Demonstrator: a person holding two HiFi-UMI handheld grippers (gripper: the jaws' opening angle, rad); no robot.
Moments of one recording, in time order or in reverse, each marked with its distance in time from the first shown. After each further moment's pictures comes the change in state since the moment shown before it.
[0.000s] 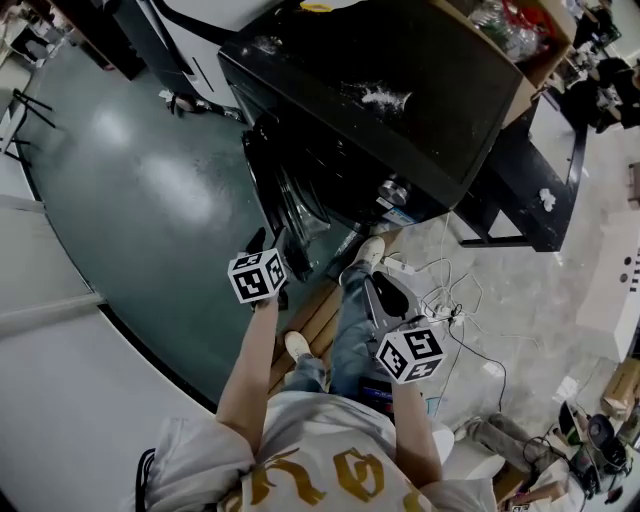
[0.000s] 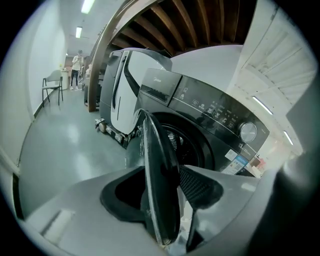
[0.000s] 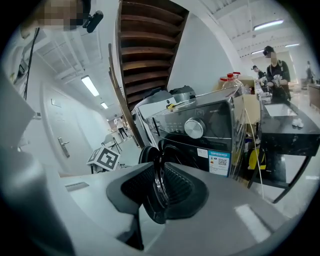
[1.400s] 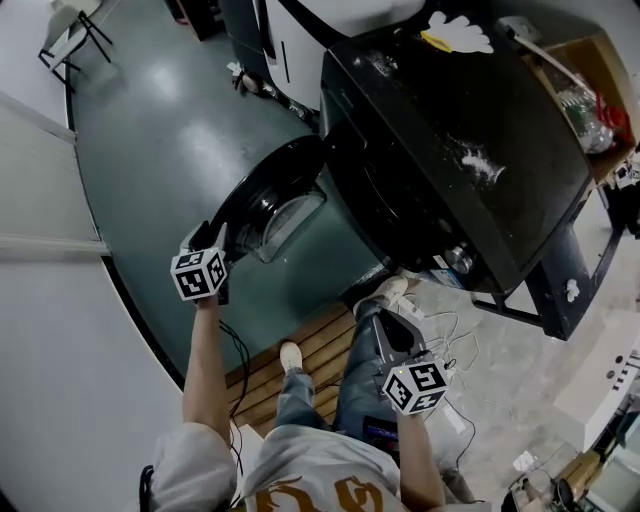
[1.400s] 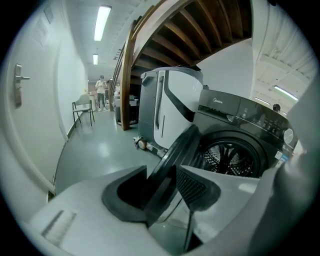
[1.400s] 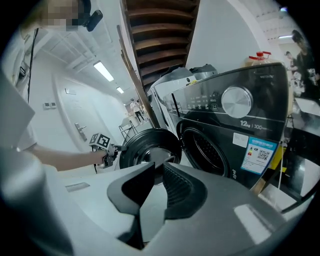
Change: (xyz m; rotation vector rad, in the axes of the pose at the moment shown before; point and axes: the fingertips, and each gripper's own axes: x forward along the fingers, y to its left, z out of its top) left arm -0.075 0.249 0.053 0.025 -0.128 0.321; right arm 0.071 0.042 -0.035 -0.095 0.210 0.193
